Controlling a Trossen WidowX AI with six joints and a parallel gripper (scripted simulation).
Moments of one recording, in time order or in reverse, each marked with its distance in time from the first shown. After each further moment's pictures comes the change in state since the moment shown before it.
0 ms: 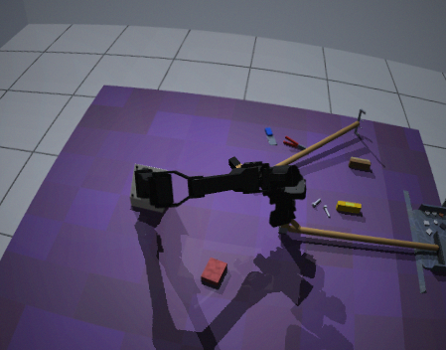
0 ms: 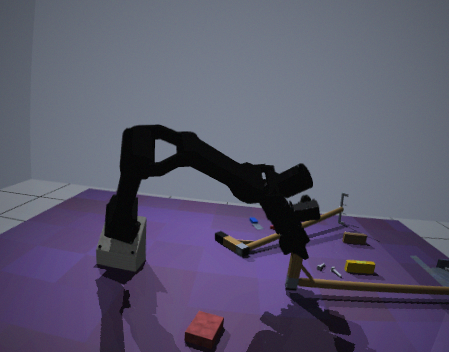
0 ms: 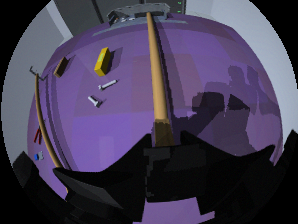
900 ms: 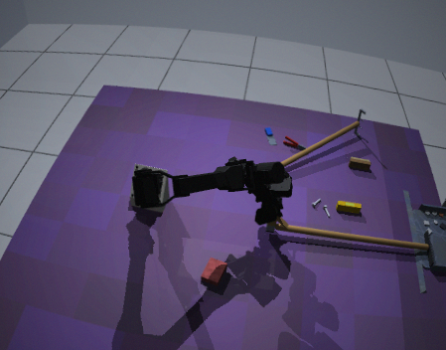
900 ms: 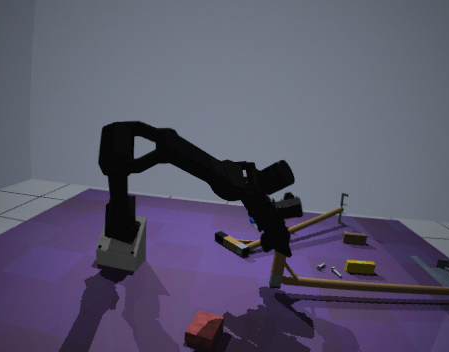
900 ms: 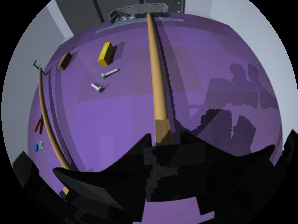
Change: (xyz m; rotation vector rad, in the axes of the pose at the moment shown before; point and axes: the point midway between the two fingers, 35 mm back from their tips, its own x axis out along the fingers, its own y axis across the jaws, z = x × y) arm -0.027 -0.001 -0.031 -0.001 -0.004 0.002
